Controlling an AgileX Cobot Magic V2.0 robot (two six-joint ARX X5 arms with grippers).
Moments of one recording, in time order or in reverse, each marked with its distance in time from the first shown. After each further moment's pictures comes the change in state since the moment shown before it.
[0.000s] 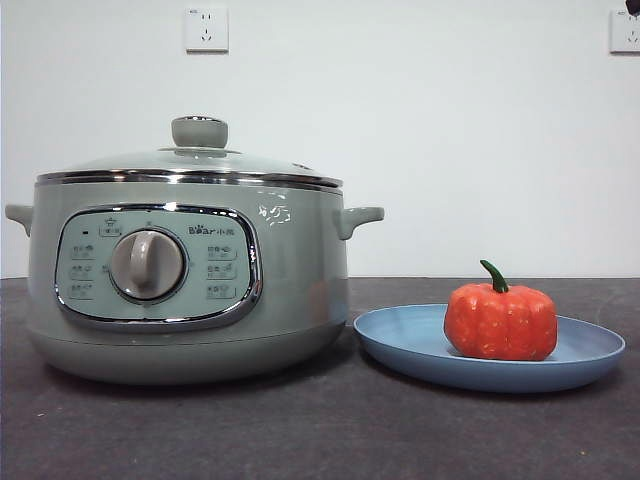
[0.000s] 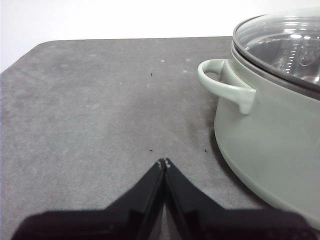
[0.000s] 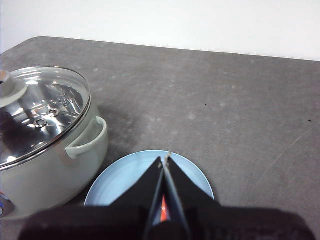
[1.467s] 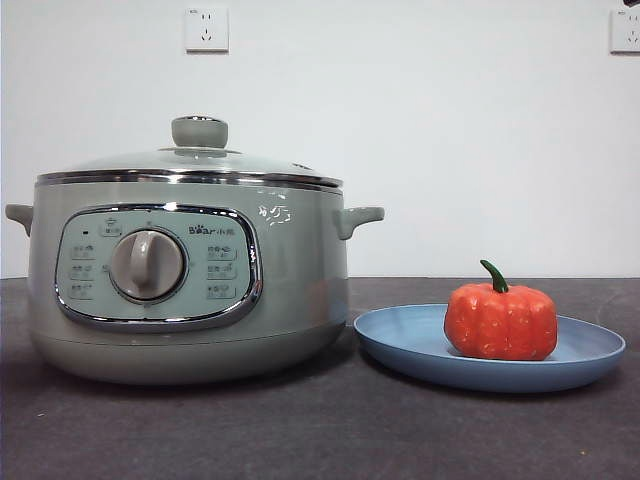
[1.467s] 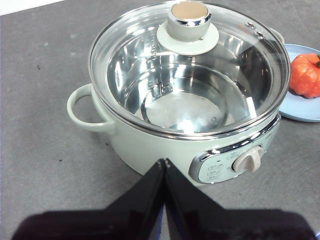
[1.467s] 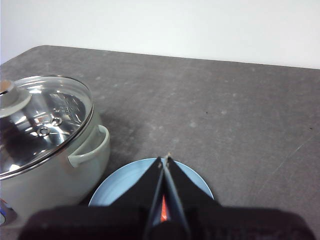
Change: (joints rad) left arm -0.451 0.467 0.624 -0.471 -0.051 -0.007; right arm 0.000 0.000 0.000 0.027 0.000 0.000
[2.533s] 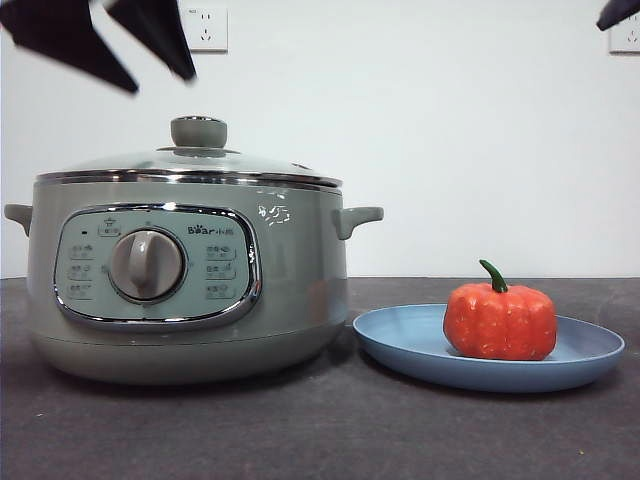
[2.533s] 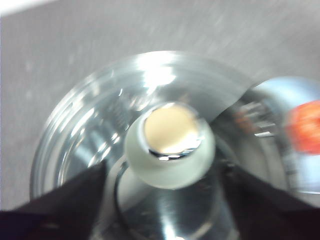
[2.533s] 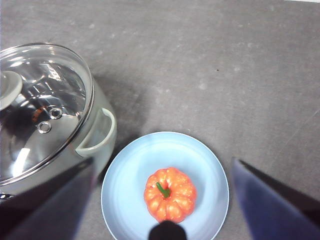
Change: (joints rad) left arm 0.000 0.625 0.354 0.236 0.110 0.012; right arm -0.008 0.436 0.433 -0.301 -0.053 0.068
